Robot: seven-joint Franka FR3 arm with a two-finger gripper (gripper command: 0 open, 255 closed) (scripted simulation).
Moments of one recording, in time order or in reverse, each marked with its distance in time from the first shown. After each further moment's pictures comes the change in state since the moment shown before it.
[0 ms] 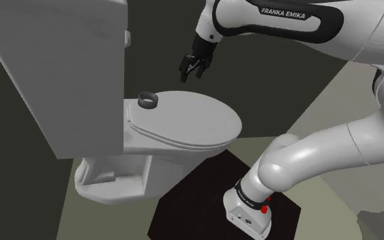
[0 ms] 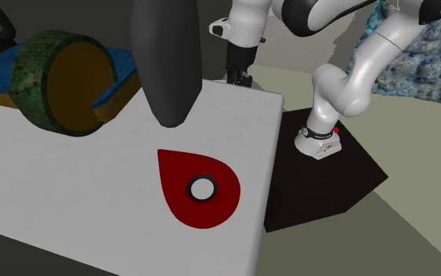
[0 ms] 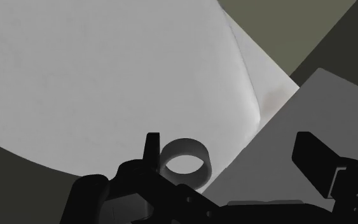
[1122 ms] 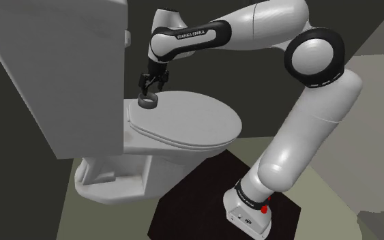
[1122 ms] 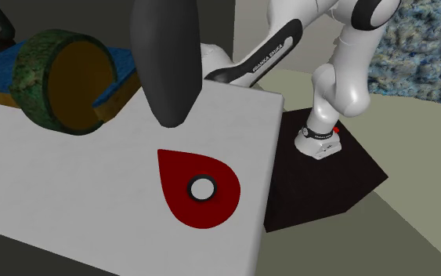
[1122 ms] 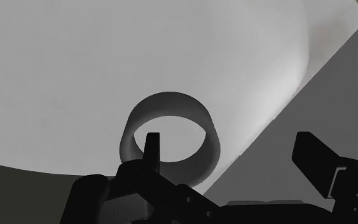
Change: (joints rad) arm 0.009 0.628 0.025 0.282 -0.027 0.287 0.009
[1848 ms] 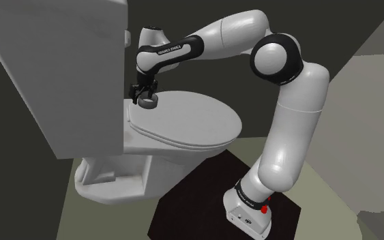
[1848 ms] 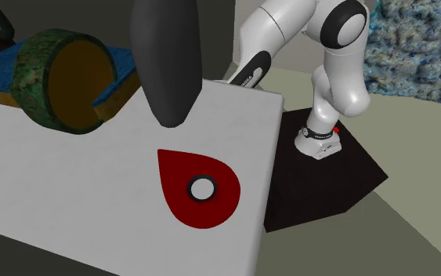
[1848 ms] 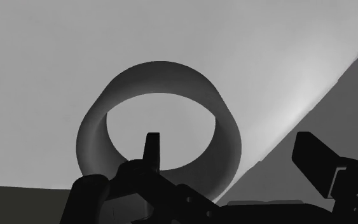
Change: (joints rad) arm 0.010 0.241 0.000 0.135 -0.019 0.086 0.004
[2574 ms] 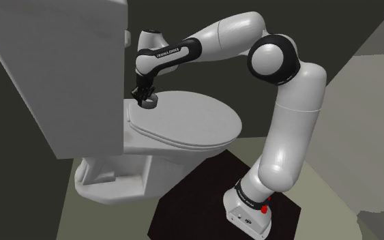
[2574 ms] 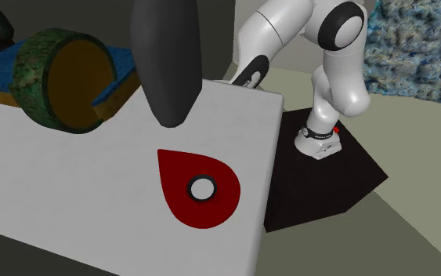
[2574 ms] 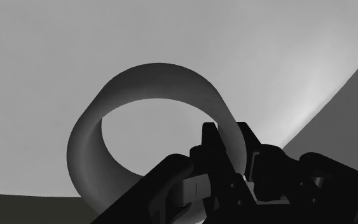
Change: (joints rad) arm 0.003 0.021 0.000 -0.001 -0.002 0.023 0.004
